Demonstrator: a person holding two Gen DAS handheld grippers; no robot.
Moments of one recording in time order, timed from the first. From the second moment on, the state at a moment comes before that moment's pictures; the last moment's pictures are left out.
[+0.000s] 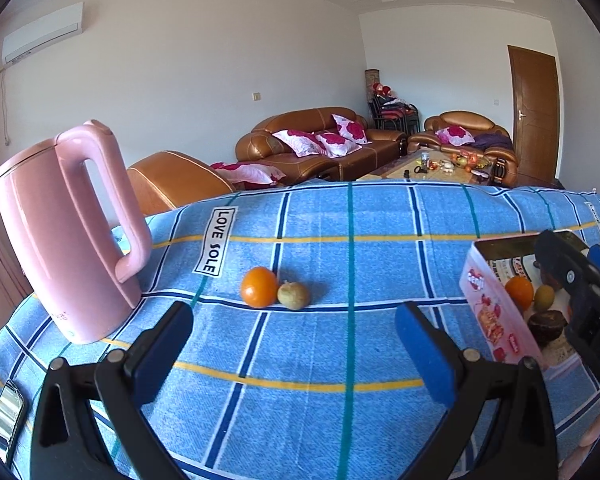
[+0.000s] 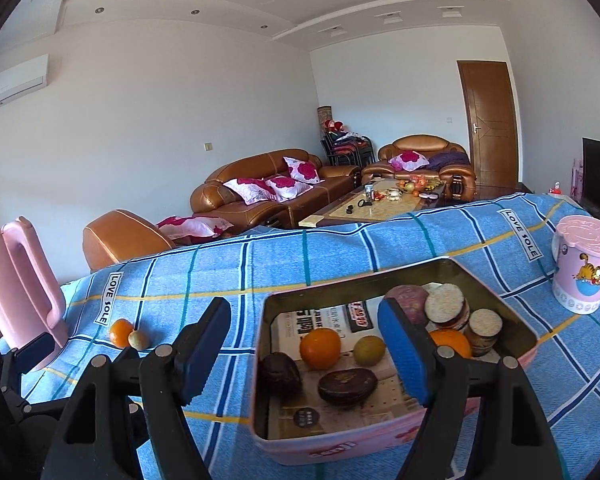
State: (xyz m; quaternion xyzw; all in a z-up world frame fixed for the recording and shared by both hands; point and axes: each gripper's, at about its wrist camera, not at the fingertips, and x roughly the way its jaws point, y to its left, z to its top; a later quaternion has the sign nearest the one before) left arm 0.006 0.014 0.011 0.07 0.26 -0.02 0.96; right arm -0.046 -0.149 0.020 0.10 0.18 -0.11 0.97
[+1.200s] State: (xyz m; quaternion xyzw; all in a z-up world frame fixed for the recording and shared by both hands) left arm 0.086 0.136 -0.019 0.03 0.36 0.12 0.92; right arm 0.111 -0.017 -0.038 0.04 0.43 0.08 0.90
